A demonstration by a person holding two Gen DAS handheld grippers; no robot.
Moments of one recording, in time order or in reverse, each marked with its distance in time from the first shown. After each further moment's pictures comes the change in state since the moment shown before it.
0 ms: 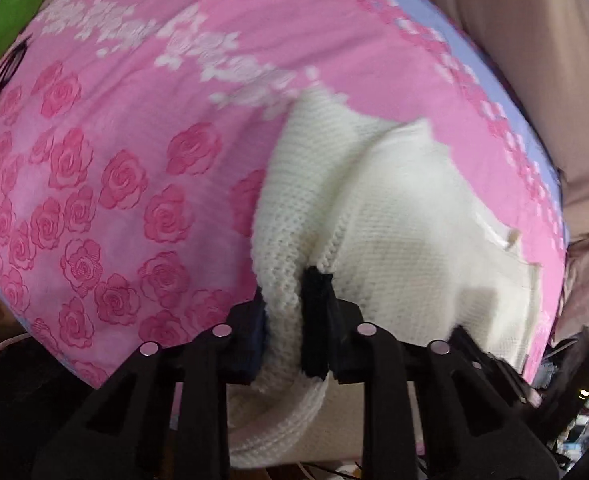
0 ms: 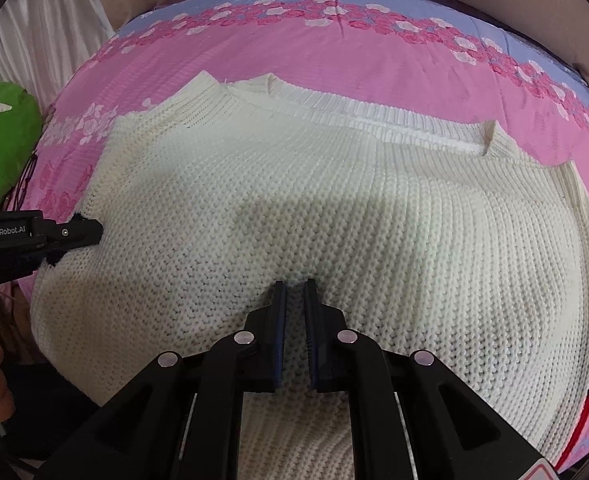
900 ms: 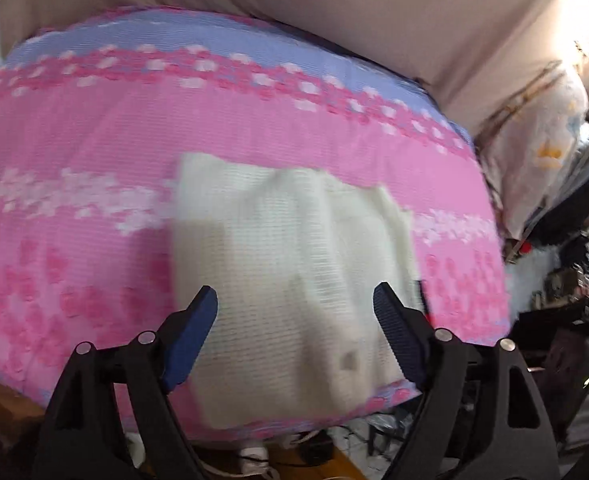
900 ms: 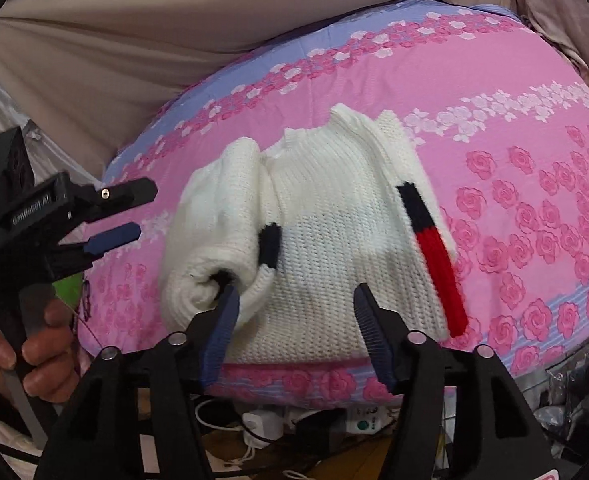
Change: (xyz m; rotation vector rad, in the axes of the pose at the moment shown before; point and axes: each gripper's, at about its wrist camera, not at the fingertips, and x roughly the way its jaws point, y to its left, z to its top) left arm -0.054 -0.161 -0.065 0.440 -0.077 -0.122; right arm -0.144 -0.121 -0.100 0.438 -0.219 0.154
